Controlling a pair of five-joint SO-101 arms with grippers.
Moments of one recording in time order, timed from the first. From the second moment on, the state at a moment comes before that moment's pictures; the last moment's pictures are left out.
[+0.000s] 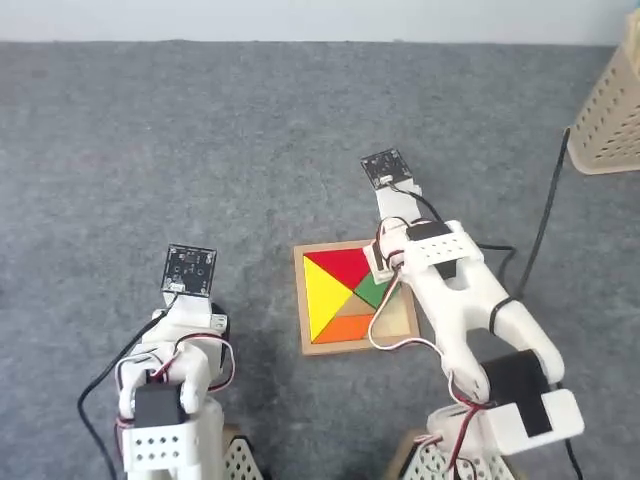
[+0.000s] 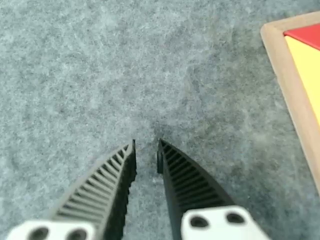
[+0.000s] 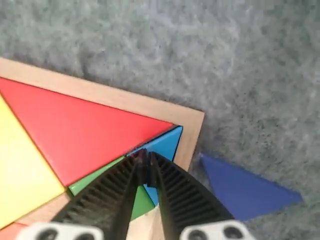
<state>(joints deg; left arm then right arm) -11.0 -103.5 97.1 72.6 -6.1 -19.6 -1.9 40.1 42.1 5.4</state>
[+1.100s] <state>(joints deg) -11.0 -103.5 97.1 72.6 -6.1 -7.1 -13.8 45.5 36.2 5.6</state>
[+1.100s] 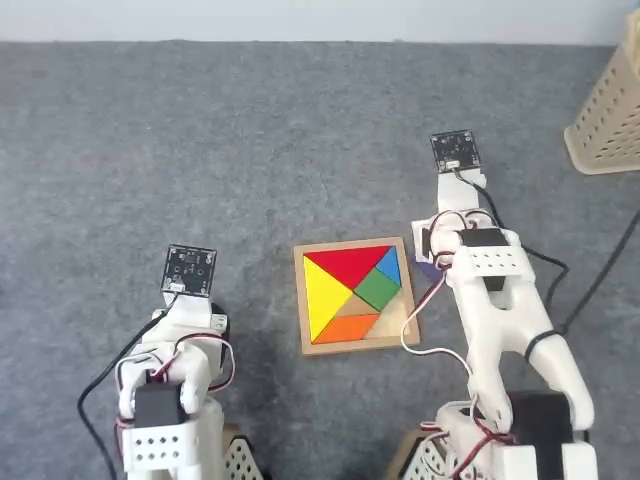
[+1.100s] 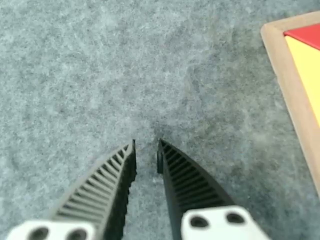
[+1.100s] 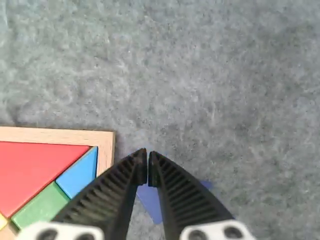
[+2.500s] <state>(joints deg) -11.0 -103.5 97.1 72.6 -6.1 -7.1 4.0 35.9 53.5 56.7</state>
